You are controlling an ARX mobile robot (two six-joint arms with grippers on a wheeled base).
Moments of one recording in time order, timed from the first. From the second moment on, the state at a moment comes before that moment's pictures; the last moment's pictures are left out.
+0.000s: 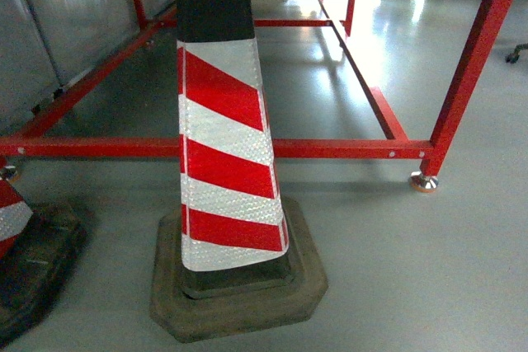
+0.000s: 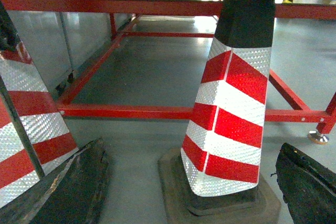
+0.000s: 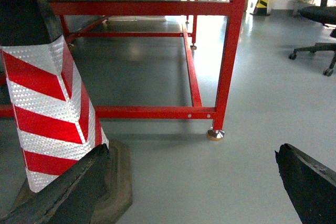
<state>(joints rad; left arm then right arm) 0.00 0.01 0.01 0.00 0.00 0.00 0.00 0.01 0.01 -0.01 0.00 0.00</state>
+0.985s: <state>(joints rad) 0.00 0.01 0.01 0.00 0.00 0.00 0.00 0.01 0.01 -0.01 0.00 0.00</state>
